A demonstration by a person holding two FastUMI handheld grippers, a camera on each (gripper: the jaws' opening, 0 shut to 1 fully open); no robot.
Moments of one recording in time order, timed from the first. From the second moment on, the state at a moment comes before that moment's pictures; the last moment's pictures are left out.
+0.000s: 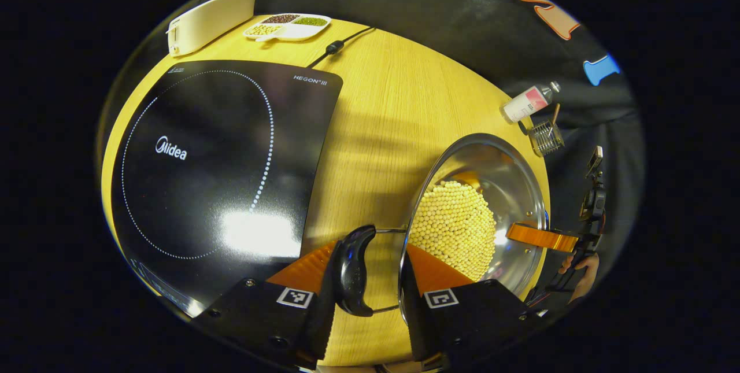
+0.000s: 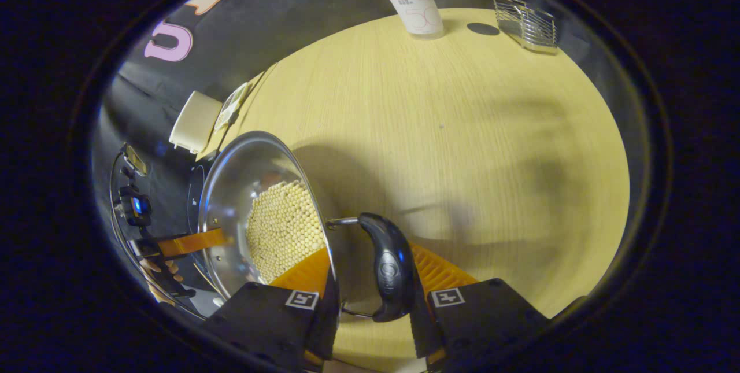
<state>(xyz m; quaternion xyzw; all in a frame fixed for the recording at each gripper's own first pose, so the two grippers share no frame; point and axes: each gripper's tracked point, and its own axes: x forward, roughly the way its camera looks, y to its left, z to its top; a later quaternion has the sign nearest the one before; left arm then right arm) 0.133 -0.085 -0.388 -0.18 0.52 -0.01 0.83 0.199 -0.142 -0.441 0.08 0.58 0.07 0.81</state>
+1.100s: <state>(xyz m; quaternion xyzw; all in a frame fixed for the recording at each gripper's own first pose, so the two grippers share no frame) 0.030 -0.028 -0.285 -0.12 0.51 -0.01 0.85 0.083 -0.068 -0.355 0.13 0.56 0.06 0.82</state>
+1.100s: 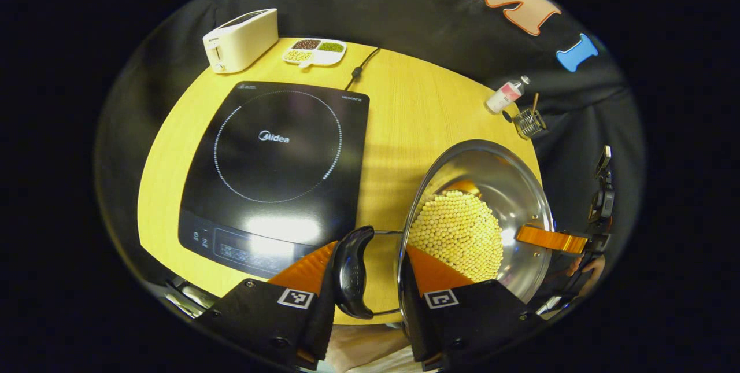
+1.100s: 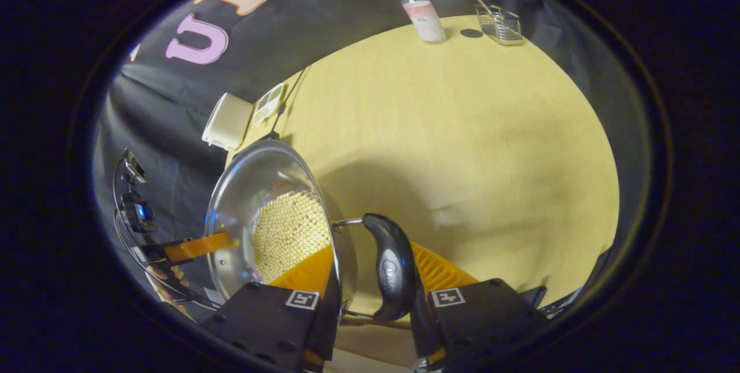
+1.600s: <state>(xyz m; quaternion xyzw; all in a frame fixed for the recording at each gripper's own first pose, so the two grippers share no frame) 0.033 0.099 -0.274 -0.12 0.51 -0.03 0.85 0.070 0.064 -0.359 0.14 0.54 0.03 0.83</state>
